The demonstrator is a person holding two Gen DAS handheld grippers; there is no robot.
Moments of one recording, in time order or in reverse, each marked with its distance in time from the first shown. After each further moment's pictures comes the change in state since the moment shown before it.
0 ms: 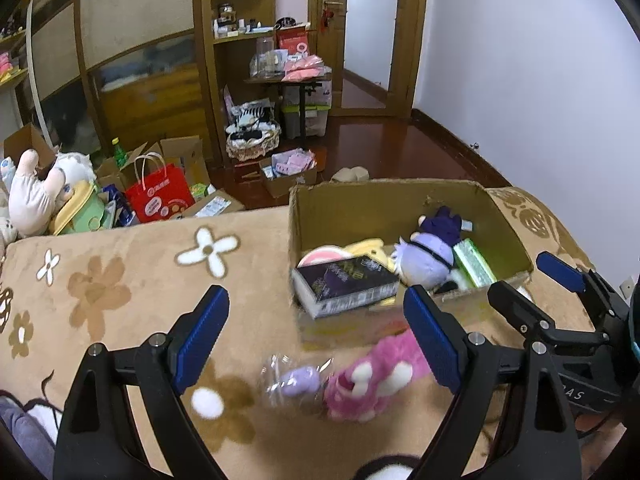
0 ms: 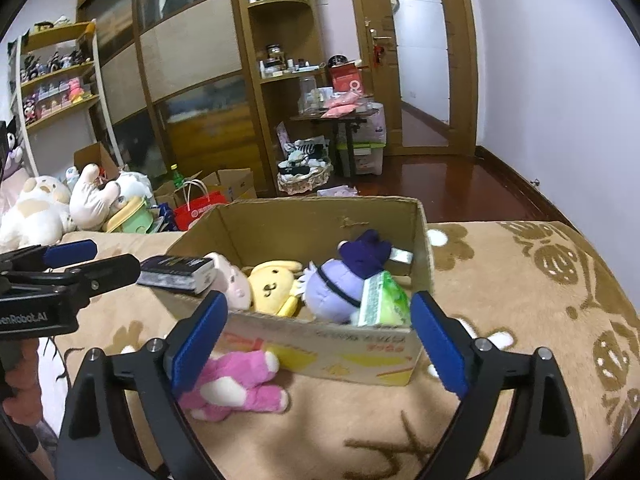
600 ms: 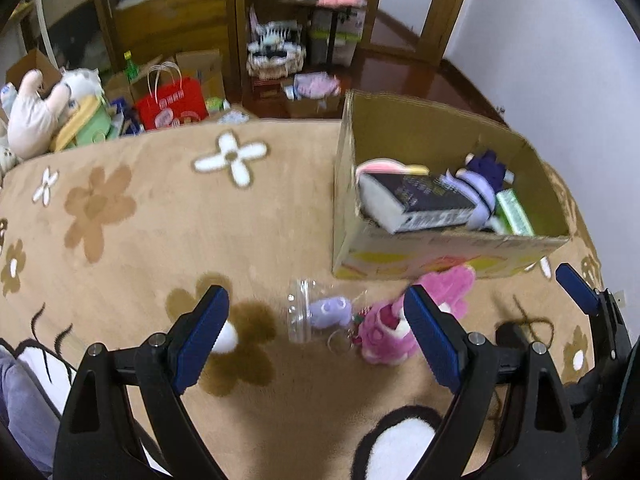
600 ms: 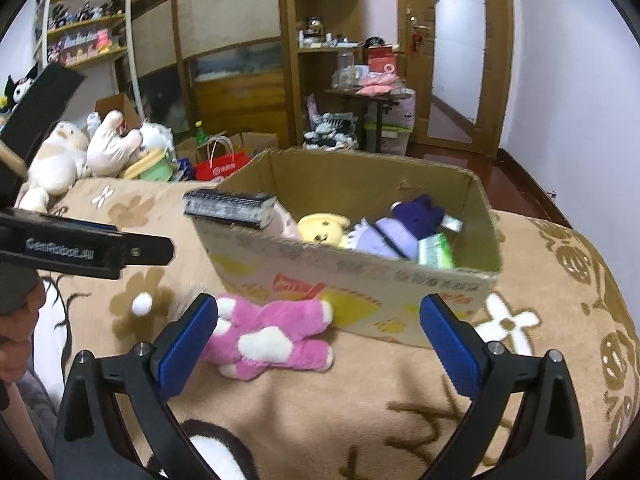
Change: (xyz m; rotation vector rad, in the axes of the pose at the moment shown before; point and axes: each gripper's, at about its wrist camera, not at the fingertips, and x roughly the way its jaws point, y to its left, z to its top) left arm 0.037 0.043 -0.024 -0.135 0.288 0.002; right arm 0.005 0.050 -0.032 -0.143 0.096 0.031
